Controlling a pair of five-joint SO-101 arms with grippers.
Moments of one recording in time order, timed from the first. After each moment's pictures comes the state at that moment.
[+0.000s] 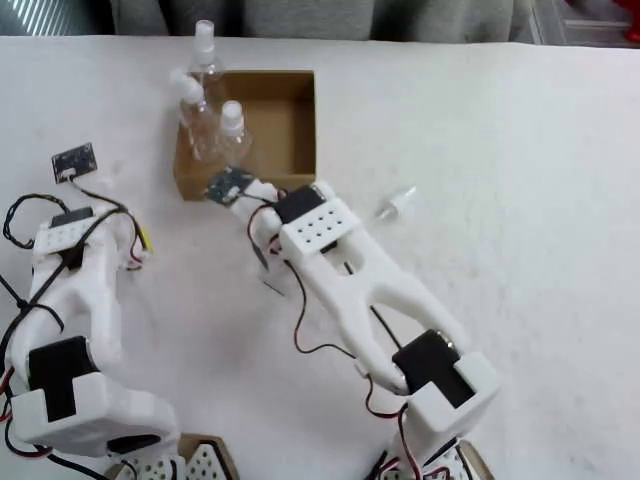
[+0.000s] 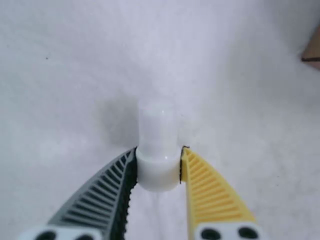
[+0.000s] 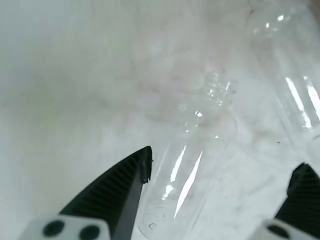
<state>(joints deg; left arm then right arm) -24.4 1.8 35.5 47.8 8.8 -38.2 9.4 7.6 75.1 23.5</state>
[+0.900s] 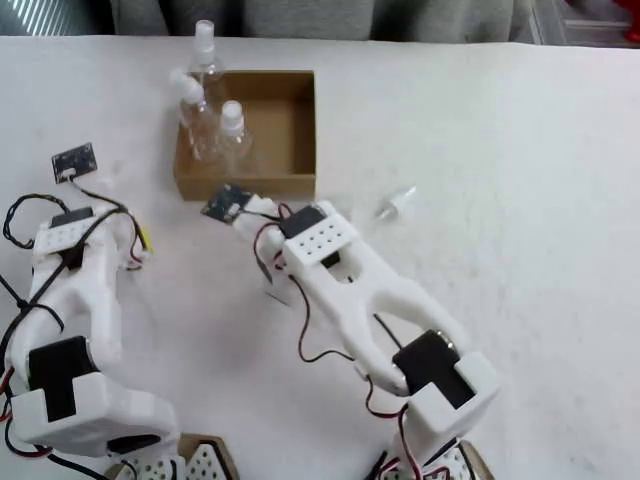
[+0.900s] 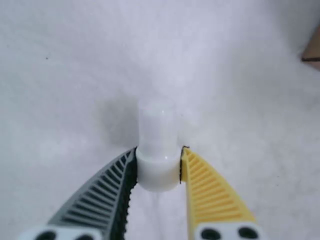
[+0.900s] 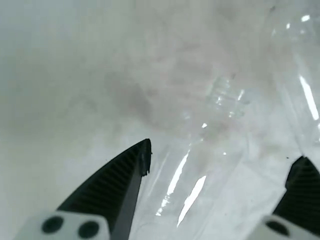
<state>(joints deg) -24.4 1.8 35.5 47.8 8.8 -38.4 9.4 17.3 62.6 26.1</state>
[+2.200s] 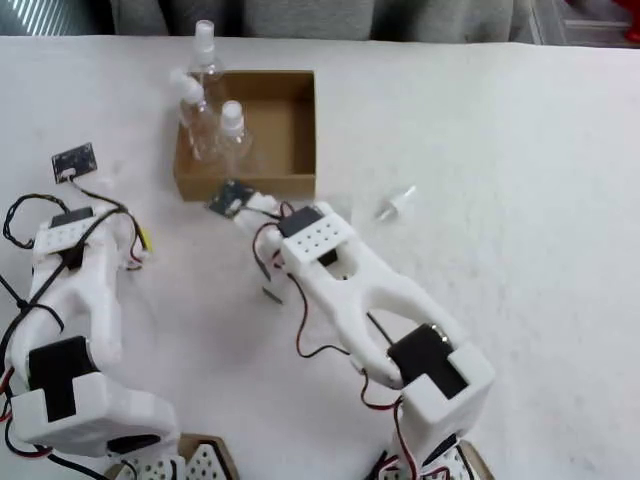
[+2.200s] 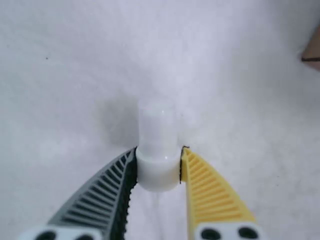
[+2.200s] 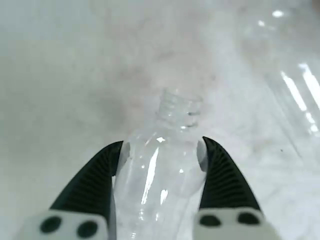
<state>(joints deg) -24.4 1.8 35.5 47.8 8.8 -37.2 9.9 16.1 61.5 17.3</state>
